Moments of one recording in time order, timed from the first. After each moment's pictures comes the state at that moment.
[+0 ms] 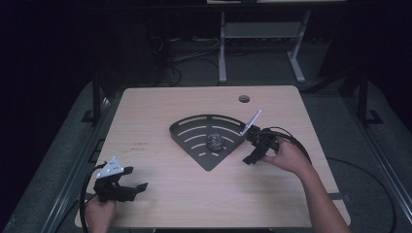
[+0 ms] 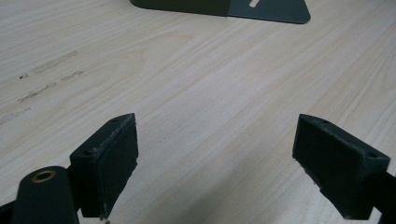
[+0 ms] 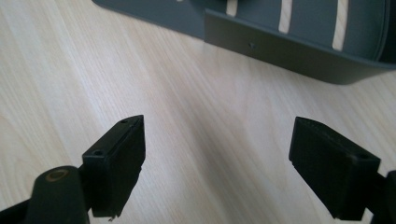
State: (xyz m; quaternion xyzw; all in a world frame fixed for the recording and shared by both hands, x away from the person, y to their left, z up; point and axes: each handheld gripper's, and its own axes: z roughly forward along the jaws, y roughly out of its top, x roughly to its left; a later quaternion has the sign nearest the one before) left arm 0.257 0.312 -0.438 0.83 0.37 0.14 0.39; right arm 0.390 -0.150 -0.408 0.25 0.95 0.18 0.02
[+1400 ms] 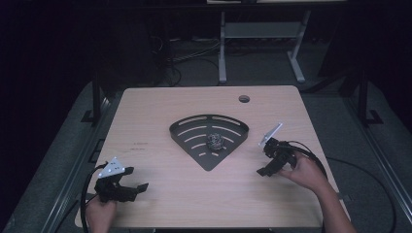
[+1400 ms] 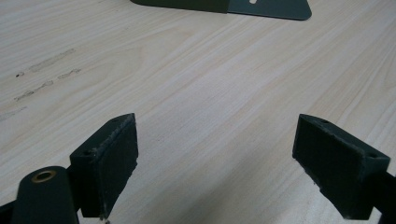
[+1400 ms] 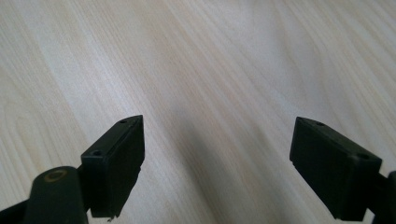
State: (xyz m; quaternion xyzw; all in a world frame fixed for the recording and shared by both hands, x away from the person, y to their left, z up) left arm 0.257 0.310 -0.439 0.83 0.37 0.14 0.39; right arm 0.356 -0.198 -0.429 0.29 0.94 0.20 0.02
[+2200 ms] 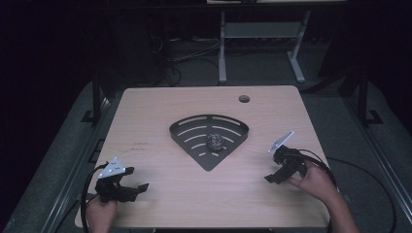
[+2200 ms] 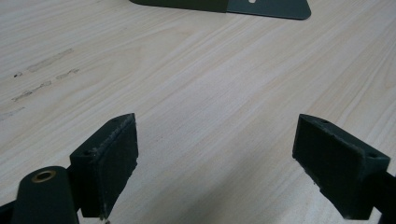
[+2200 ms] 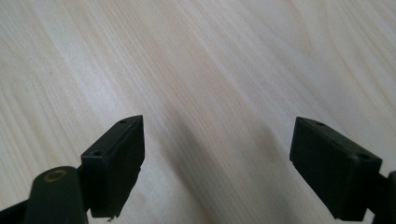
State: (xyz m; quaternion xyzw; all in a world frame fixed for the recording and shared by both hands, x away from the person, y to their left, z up) left arm 0.257 0.309 -0.439 0.83 0.37 0.14 0.39; right arm 0.334 -0.222 -0.437 0.31 0.93 0.20 0.03
